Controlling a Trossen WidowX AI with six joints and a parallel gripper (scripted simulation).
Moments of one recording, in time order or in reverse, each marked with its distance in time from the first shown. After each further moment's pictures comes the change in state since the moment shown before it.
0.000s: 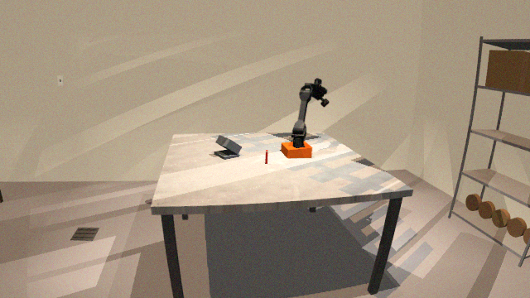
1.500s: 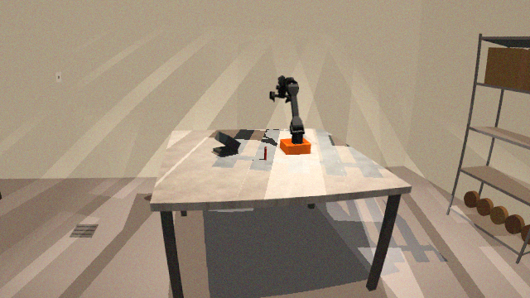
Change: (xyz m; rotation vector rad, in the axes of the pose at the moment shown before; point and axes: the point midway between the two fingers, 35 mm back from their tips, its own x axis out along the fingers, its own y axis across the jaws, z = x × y) arm -0.093 0.166 -0.247 -0.824 0.334 0.340
